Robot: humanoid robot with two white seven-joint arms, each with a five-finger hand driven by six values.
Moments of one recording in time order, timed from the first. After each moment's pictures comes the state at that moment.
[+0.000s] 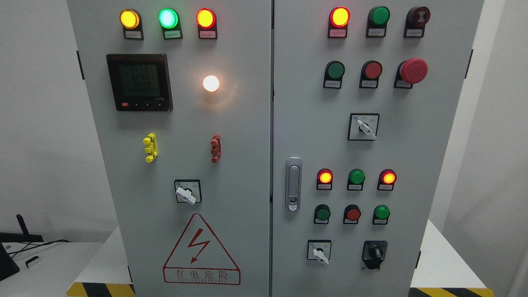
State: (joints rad) left arm -0.04 -0.09 0.08 0.06 0.00 -0.16 0.06; right arm 0.19 0.07 0.05 -0.16 -0.04 -0.07 0.15
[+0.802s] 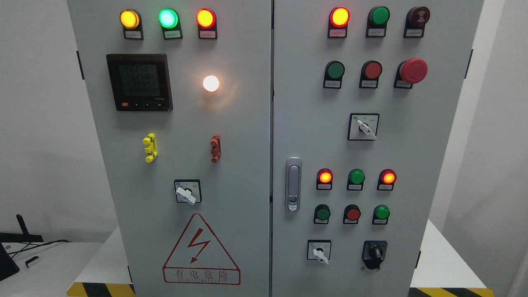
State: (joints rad) left arm -0.04 -0.09 0.08 0.06 0.00 -0.16 0.06; right arm 0.28 0.07 0.05 -0.28 -0.04 -0.05 0.15
